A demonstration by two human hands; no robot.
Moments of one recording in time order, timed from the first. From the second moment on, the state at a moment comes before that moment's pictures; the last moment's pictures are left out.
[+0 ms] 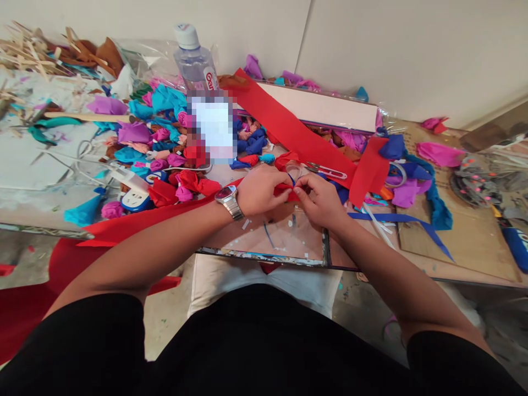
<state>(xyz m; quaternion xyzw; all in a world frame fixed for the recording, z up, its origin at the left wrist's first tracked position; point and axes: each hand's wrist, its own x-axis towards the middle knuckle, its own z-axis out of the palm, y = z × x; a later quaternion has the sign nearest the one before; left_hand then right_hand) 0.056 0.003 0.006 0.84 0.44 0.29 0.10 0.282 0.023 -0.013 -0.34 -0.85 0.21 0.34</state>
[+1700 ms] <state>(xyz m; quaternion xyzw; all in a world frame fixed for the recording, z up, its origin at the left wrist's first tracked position) 0.036 0.021 0.014 0.80 0.39 0.29 0.34 0.281 0.021 -0.003 -0.34 -0.82 0.23 0.38</state>
